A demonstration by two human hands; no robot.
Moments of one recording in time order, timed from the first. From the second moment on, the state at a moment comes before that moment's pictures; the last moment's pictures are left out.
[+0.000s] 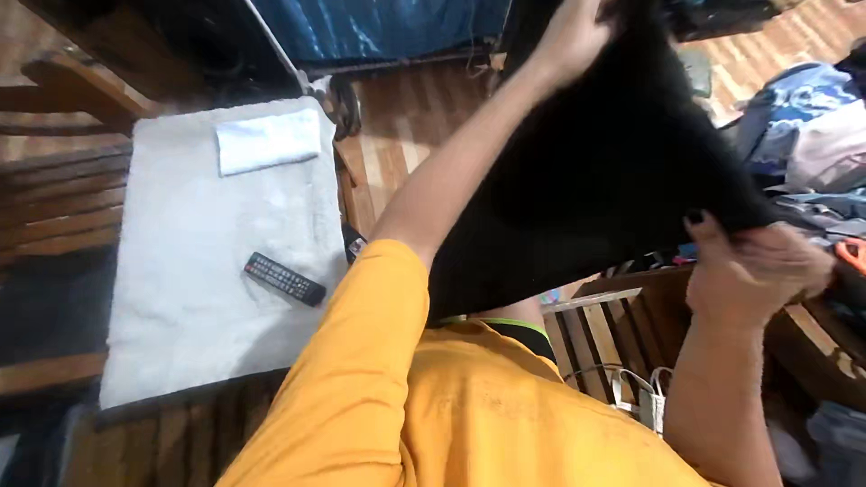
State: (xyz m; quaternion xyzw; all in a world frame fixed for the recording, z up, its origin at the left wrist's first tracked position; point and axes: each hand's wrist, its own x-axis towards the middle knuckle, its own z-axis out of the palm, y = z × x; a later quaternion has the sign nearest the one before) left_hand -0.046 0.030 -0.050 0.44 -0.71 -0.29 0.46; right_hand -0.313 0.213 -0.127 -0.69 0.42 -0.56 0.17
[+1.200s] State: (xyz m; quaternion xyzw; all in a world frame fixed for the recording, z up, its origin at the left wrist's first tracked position) left_hand -0.029 0.297 -0.229 0.71 -0.60 -0.23 0.30; right_hand -0.231 0.302 -0.322 -0.57 0.52 -0.52 0.38
